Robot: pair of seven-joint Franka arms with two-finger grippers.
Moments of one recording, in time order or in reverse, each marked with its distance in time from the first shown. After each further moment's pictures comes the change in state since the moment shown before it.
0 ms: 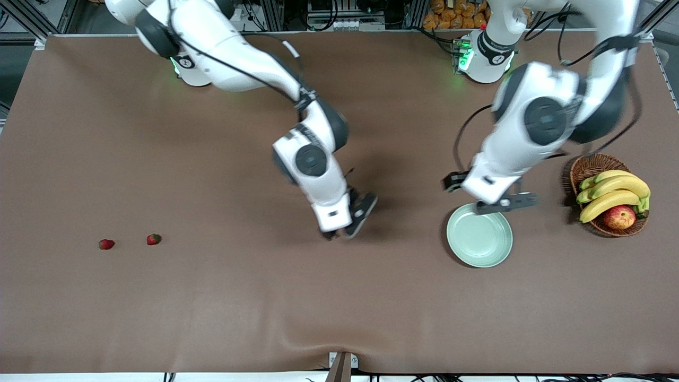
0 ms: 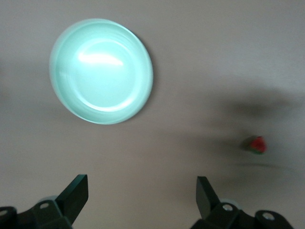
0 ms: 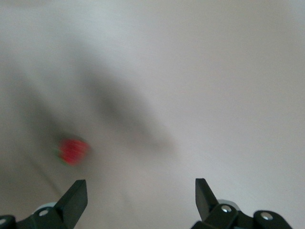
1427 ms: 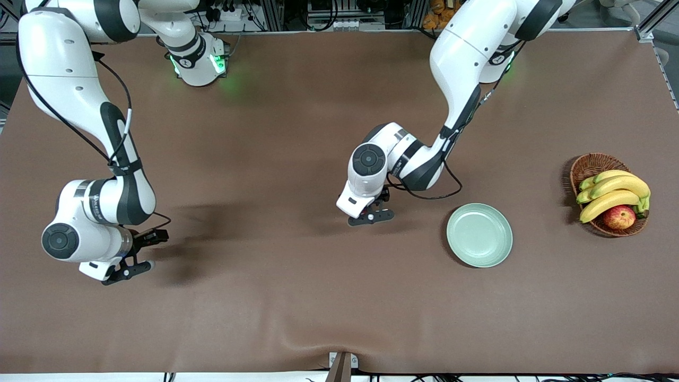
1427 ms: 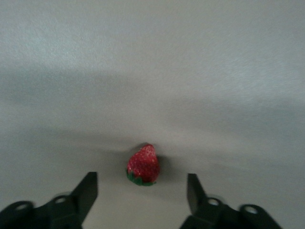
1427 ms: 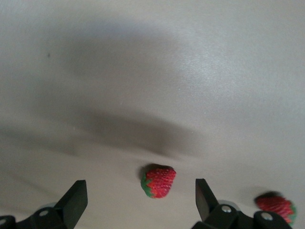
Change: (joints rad) left arm -0.302 0.513 0.008 0.239 0.068 0.319 -0.268; right arm -0.591 -0.160 -0.102 -0.355 -0.101 -0.133 -0.105
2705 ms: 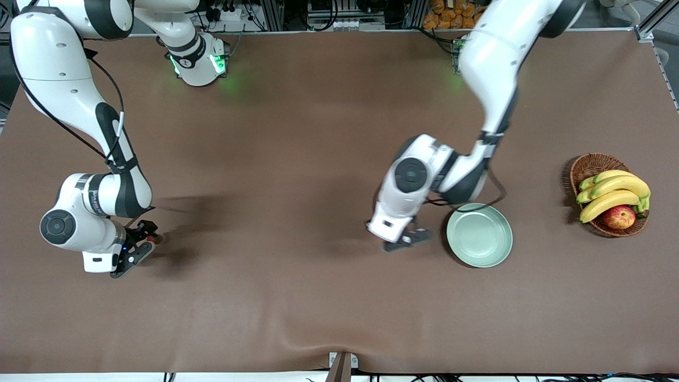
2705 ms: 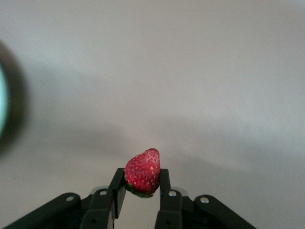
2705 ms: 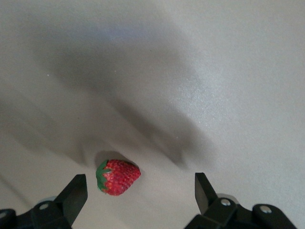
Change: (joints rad) left arm 0.171 -0.104 0.018 0.046 0.002 -0.030 0.039; right arm -0.045 -0.012 -0.007 -0.128 -0.005 0.213 -0.418
